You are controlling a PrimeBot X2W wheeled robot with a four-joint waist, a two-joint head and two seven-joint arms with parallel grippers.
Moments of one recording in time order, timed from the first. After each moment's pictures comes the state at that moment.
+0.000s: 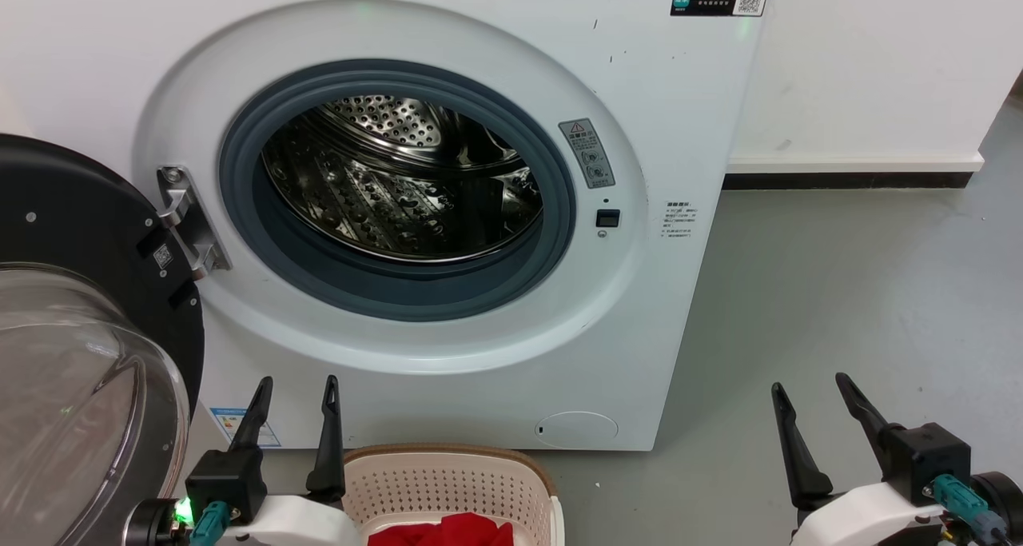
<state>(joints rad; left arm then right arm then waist) 0.03 0.21 -0.18 0.09 -0.25 0.12 -0.23 0.10 -0.05 0.01 -0.05 0.02 0.13 0.00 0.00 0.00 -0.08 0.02</state>
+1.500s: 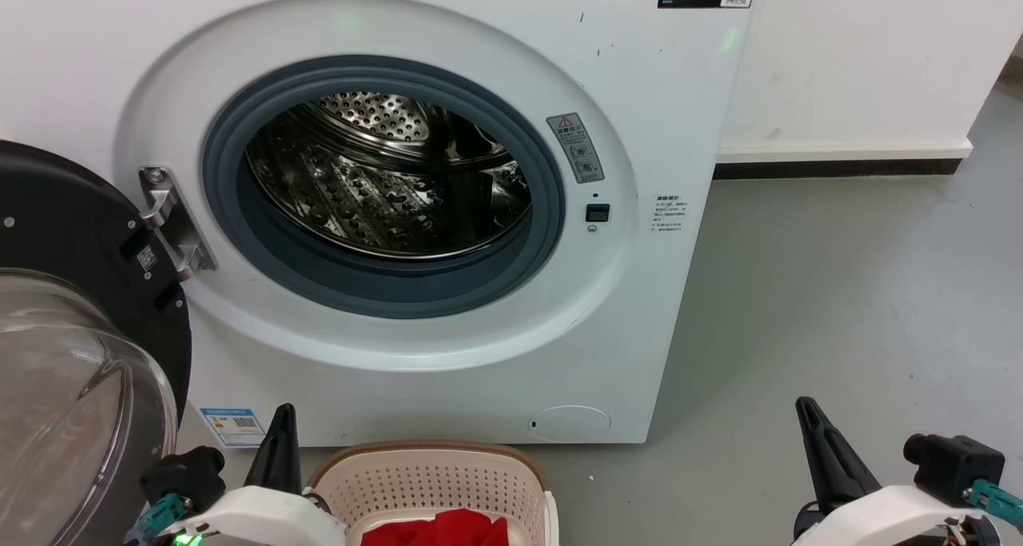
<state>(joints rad) 0.02 0.19 -0.13 0.18 -0.54 0.08 -0.15 0.10 -0.06 0.01 0.04 0.35 0.13 0.01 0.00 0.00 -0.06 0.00</state>
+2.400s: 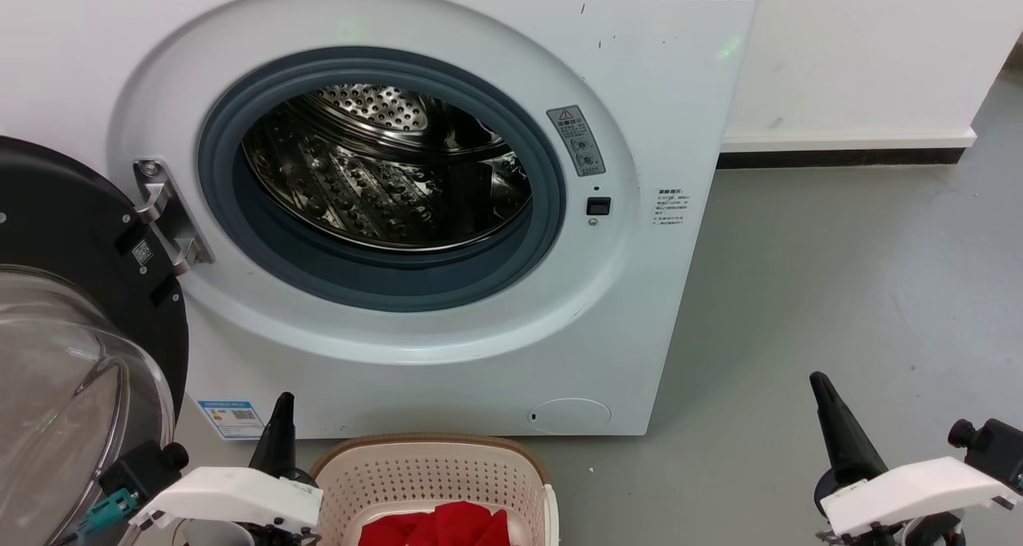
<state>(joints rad) -0.03 0.14 -0.04 0.20 -0.93 0.01 -0.05 0.03 -0.07 -0.01 0.11 0.84 0.13 0.03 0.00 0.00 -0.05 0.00</state>
